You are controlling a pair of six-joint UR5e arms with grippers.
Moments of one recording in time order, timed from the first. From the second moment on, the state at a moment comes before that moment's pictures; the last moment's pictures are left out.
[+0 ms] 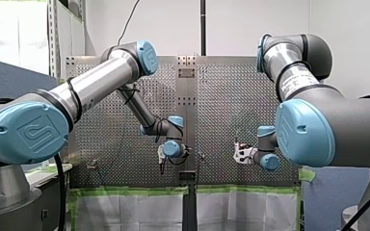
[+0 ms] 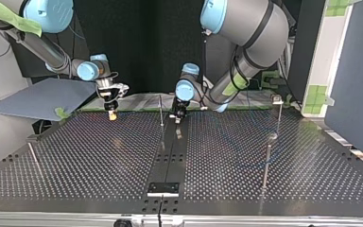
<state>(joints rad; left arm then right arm) -0.48 -2.57 -1.30 -2.62 -1.75 -1.70 1.78 -0.58 1.53 -0.97 1.25 1.53</state>
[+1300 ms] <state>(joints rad) -0.55 -2.48 -1.33 -2.95 -1.71 -1.58 1.77 -0.58 1.53 -0.94 1.25 1.53</state>
